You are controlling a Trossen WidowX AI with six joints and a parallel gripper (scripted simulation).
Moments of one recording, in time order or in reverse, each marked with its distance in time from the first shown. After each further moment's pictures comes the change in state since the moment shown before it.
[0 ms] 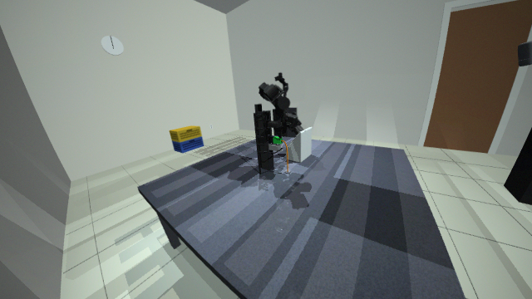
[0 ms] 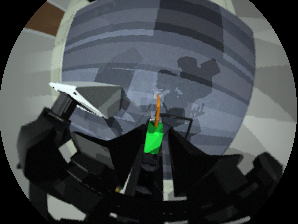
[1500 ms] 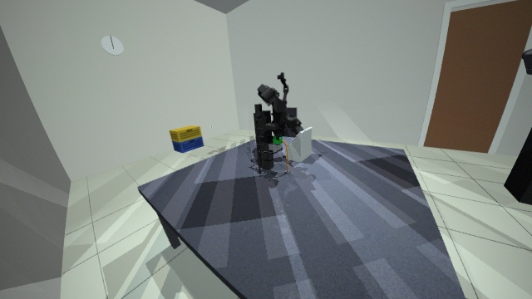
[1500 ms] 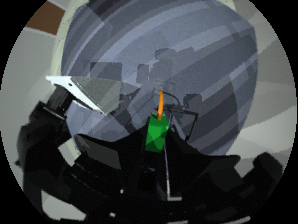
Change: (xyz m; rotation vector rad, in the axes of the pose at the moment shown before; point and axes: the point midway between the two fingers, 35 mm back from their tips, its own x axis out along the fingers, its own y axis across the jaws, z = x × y) arm 0.012 0.001 -0.018 -0.003 0.006 0.006
